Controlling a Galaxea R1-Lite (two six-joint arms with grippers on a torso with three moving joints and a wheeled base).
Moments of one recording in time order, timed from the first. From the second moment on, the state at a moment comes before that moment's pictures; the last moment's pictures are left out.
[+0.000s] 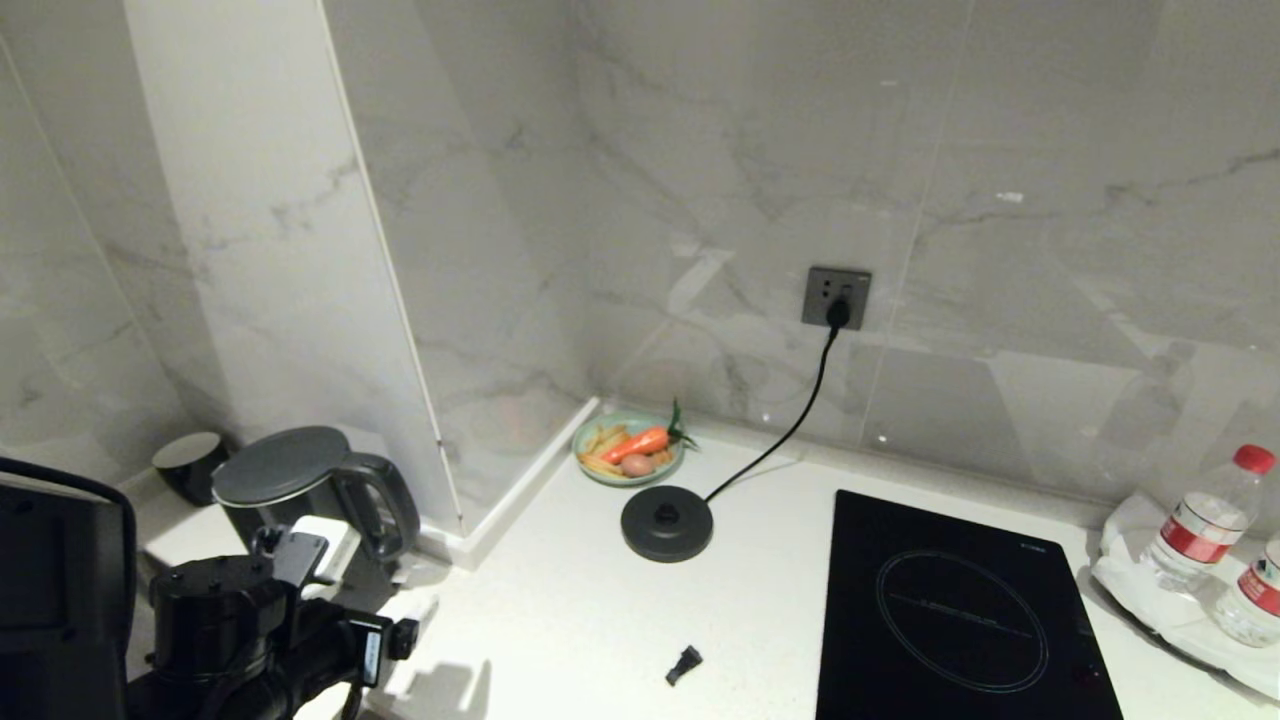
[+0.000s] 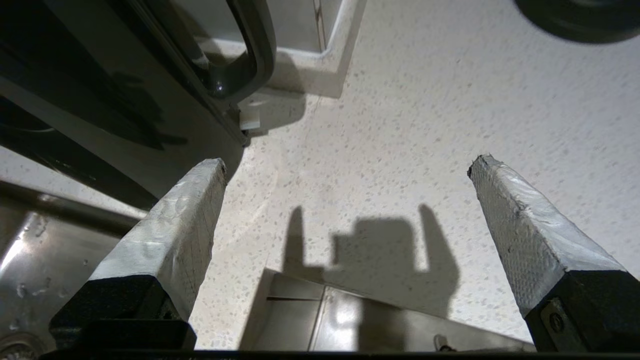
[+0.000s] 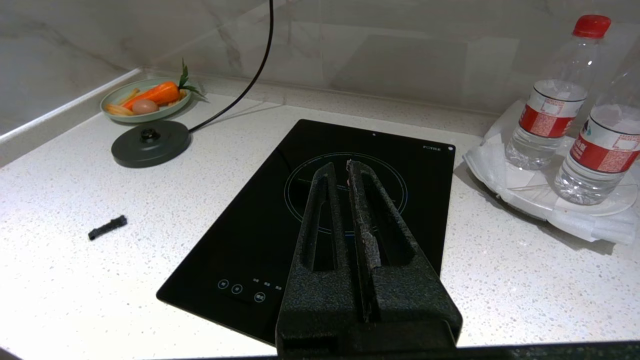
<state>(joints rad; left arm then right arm) -0.20 2.01 -0.01 -1.52 0.09 0.04 0.00 0.00 0.00 0.00 0.00 -0.01</state>
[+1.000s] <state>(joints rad) -0.23 1.52 -0.03 -1.42 0.16 0.03 0.00 0.00 0.00 0.00 0.00 -0.01</state>
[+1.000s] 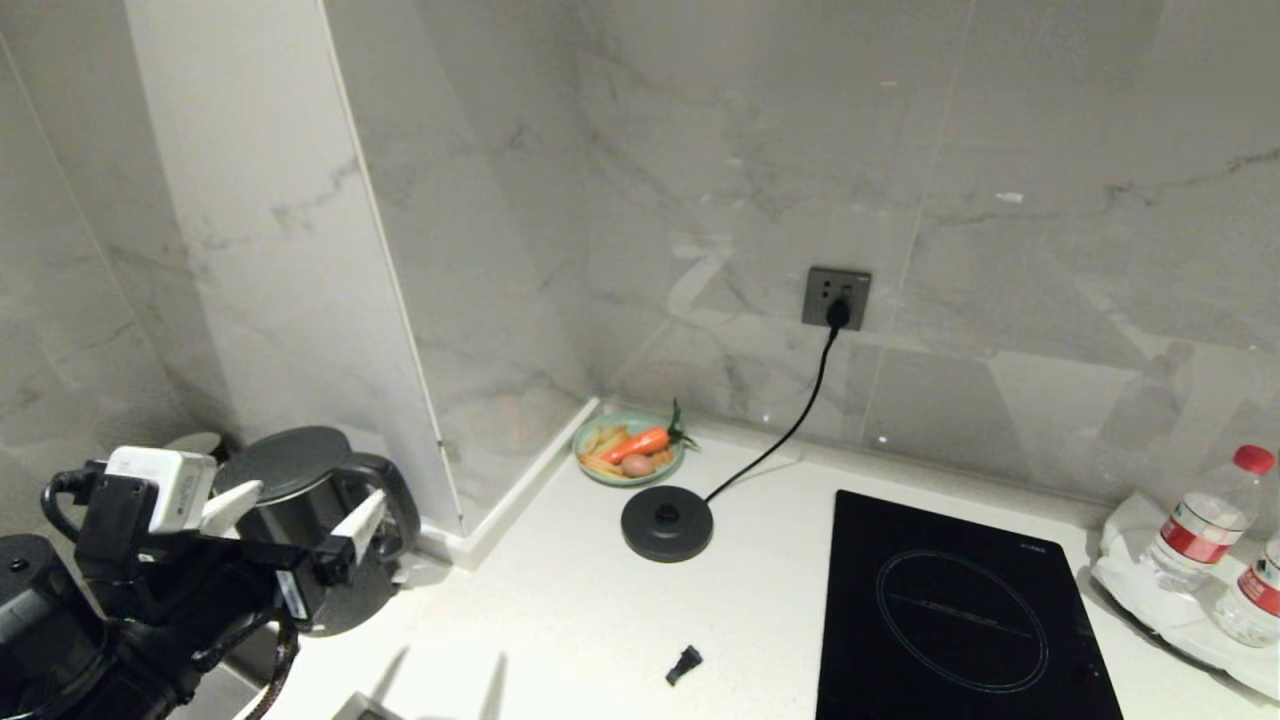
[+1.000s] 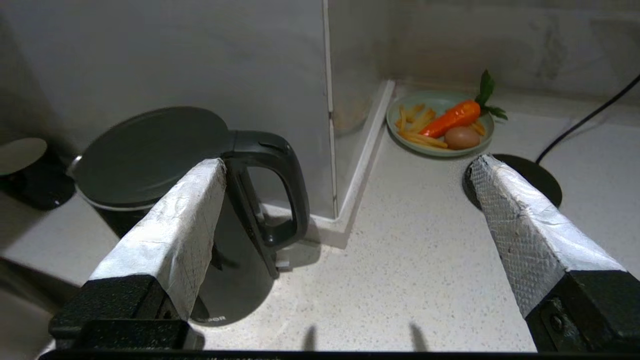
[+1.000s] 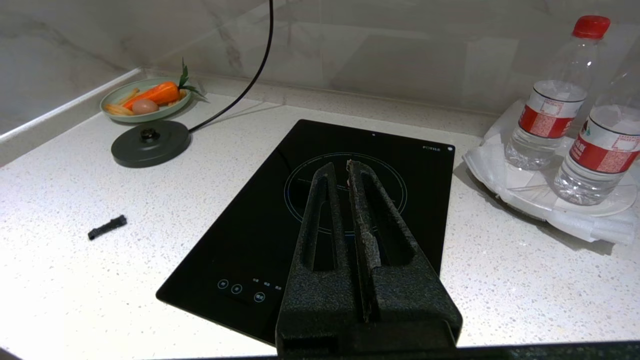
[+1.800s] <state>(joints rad) -0.28 0.89 -0.45 -0.30 0.38 0.03 0.00 0.00 0.00 0.00 0.00 -0.01</state>
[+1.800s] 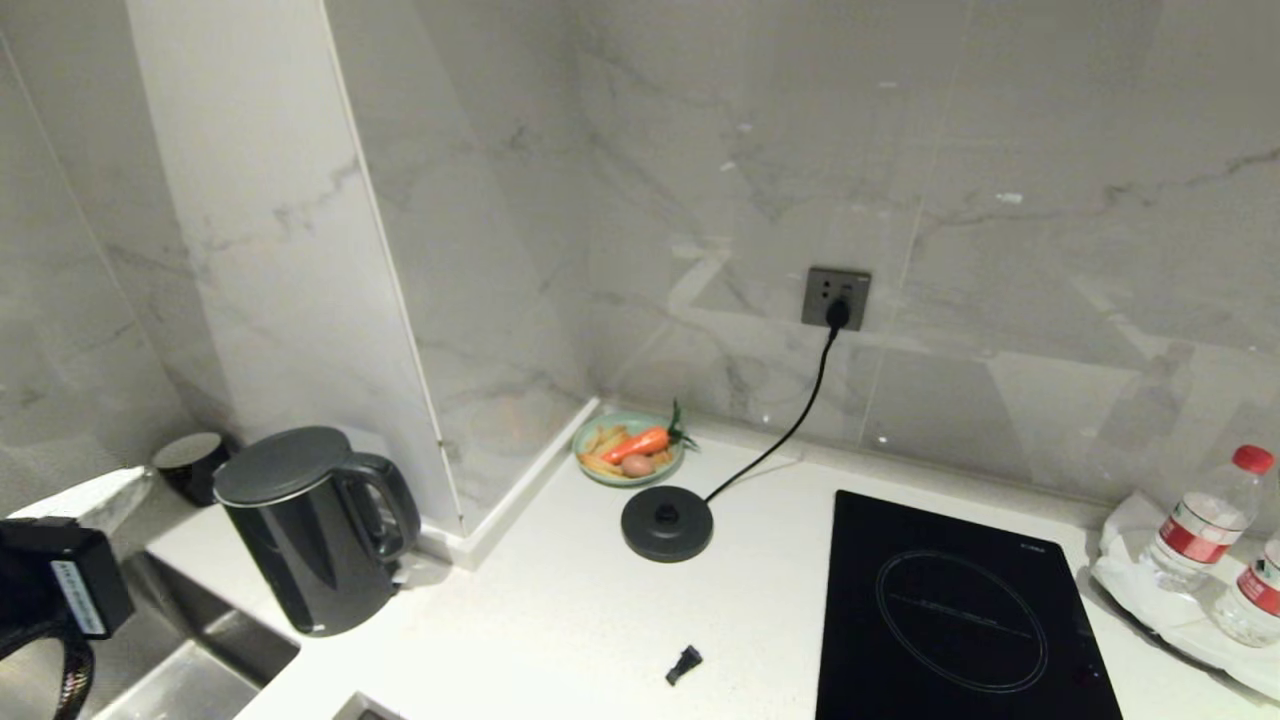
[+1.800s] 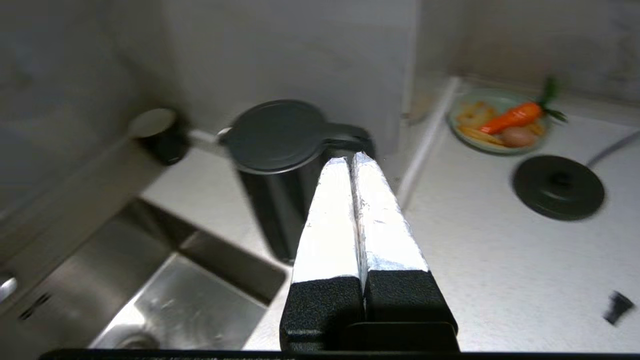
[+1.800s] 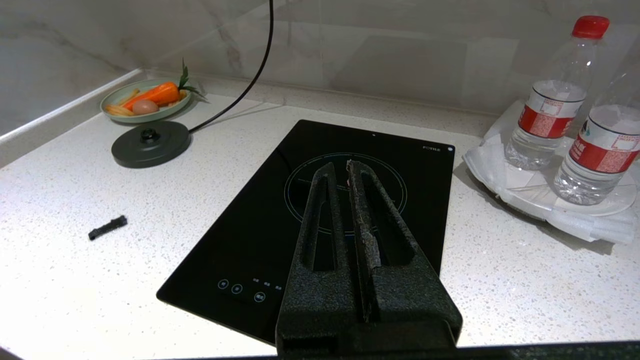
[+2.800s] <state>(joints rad) 0.00 0.03 -0.06 -0.01 0.07 0.12 0.00 0.00 0.00 0.00 0.00 -0.01</state>
